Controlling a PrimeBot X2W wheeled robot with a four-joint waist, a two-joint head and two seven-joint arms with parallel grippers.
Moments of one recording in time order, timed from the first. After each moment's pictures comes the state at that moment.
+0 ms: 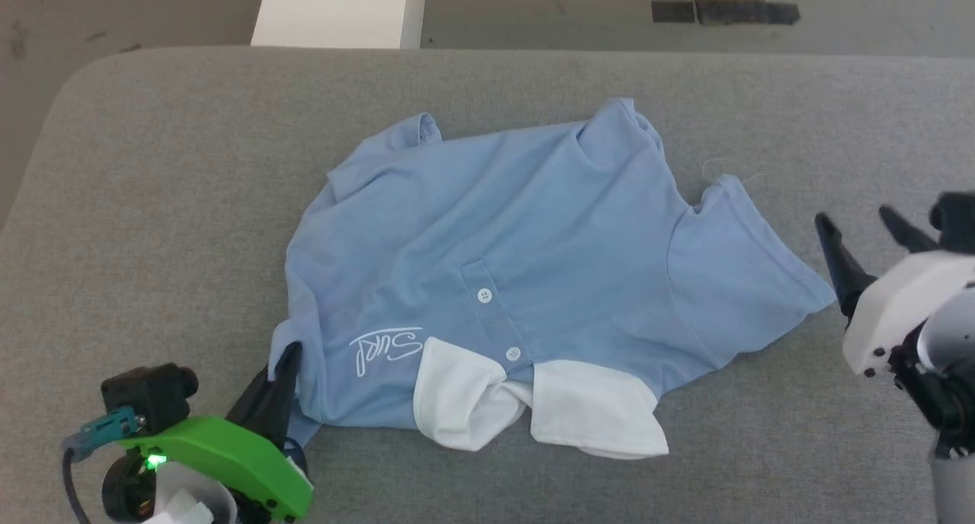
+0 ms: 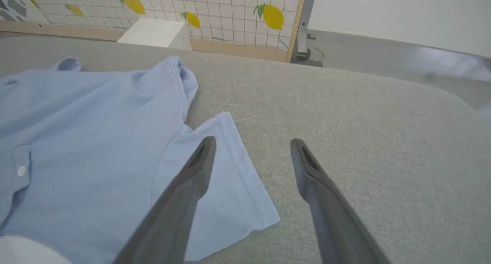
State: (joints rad) left arm 0.10 0.32 -0.16 -0.28 -0.69 0.11 0.21; right arm -0.24 -0.21 -0.11 -0.08 0.19 0.13 0.50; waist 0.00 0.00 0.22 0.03
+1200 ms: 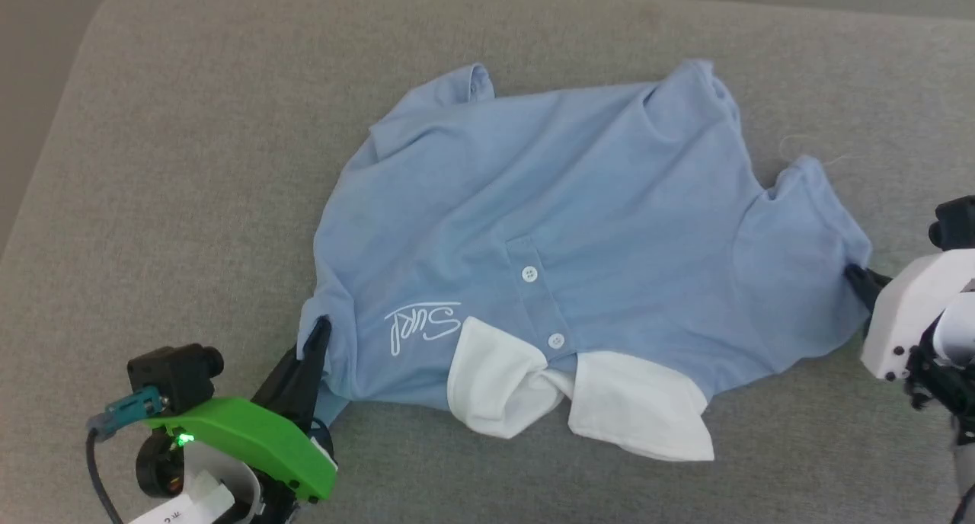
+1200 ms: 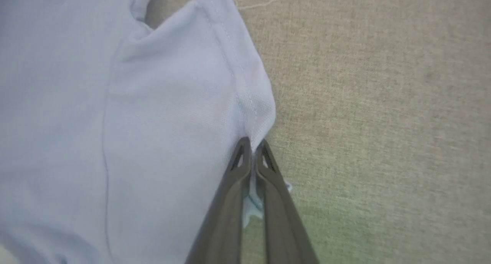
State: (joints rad) left arm 0.03 0.29 -0.20 -0.24 -0.70 0.08 0.19; right arm -0.30 -0.32 -0.10 0.15 0.37 0.13 0.69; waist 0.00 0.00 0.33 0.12
